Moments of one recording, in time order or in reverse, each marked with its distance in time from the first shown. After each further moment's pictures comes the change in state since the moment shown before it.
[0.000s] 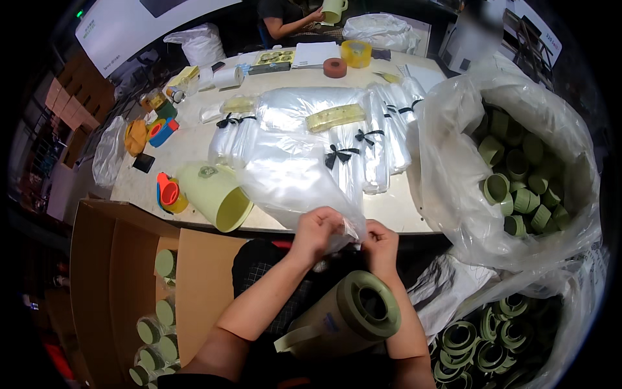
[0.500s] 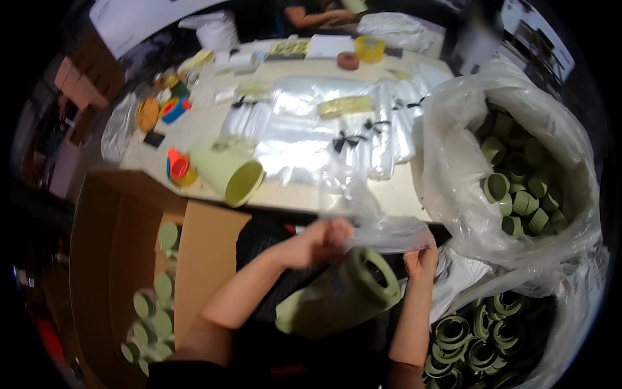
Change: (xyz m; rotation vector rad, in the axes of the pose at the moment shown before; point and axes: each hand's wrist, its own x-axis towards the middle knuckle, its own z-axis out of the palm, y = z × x) left_hand -0.050 0.020 -0.022 0.088 -0.532 -0.056; right_hand -0.031 0.010 -0.116 0.842 0.536 0.270
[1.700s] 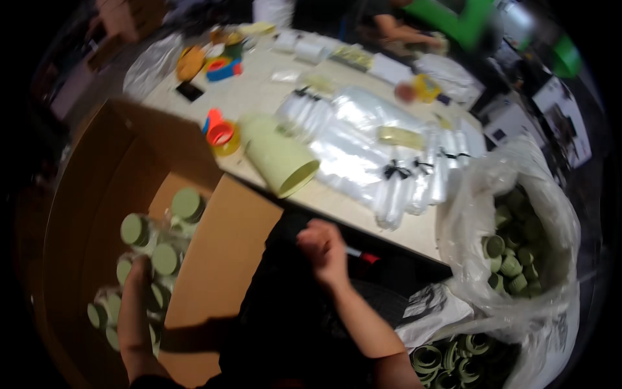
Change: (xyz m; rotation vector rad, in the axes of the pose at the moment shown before) left_hand -0.511 -0.167 -0.193 -0.316 1.650 -0.776; right_hand -0.118 0.221 0.118 -1.027 -0.965 -0.127
